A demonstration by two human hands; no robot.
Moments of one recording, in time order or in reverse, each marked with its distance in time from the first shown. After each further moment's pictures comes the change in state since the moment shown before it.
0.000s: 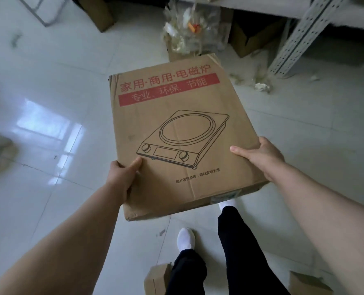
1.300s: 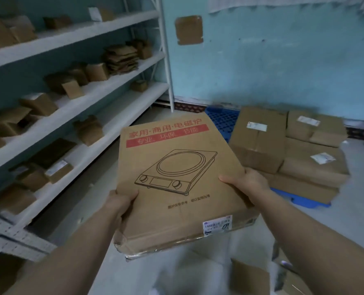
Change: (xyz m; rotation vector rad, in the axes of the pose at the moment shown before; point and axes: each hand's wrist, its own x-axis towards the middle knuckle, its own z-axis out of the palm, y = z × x) left_hand -0.539 0.109 0.489 0.880 -0.931 0.848; right_hand -0.350 0.373 -0.430 0.805 0.999 0.578
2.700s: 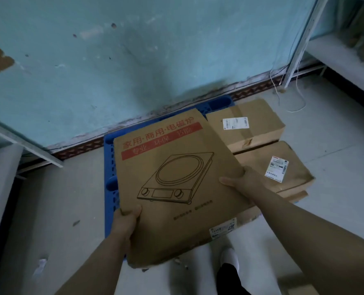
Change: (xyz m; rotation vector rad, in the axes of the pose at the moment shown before) left_hand 0.297 0.409 0.599 0.415 -0.398 0.104; right_hand 0.569 0.039 -0.261 0.454 0.253 0.433
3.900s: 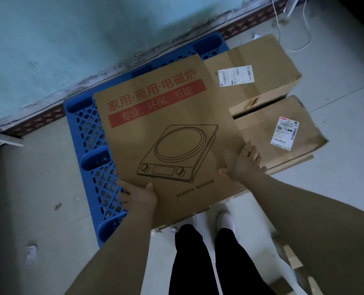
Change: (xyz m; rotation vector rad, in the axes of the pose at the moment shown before) left_hand 0.135 -0.001 0.127 0.611 0.118 -0.137; right_hand 0.132 0.047 0.062 -0.545 0.048 0.307
